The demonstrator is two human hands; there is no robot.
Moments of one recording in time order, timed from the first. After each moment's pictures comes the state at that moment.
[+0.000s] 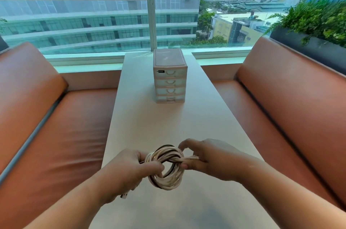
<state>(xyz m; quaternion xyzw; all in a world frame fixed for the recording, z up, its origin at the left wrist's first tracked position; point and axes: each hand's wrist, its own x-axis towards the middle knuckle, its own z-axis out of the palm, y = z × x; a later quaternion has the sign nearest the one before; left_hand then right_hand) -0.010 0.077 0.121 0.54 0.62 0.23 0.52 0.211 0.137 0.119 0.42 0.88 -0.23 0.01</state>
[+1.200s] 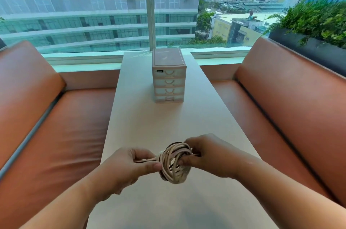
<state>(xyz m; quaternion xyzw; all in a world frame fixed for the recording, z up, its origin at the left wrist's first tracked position) -0.013 0.079 0.123 0.54 0.60 0.25 0.53 0.208 0.136 0.121 0.49 0.81 -0.32 -0.06</state>
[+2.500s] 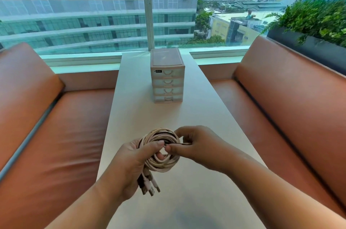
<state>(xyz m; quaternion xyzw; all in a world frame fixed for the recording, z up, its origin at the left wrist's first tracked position) 0.009 0.089 0.100 0.37 0.50 0.50 0.61 0.190 0.135 0.133 0.47 0.74 -0.44 -0.19</state>
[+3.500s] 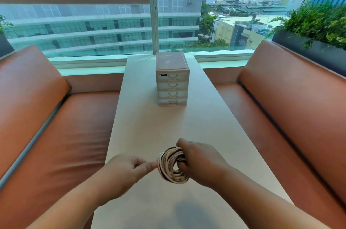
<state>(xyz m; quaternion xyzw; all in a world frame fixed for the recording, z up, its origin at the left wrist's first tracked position) -0.030 0.083 0.102 0.57 0.69 0.17 0.42 0.177 0.138 0.096 0.48 0.86 -0.15 -0.05</state>
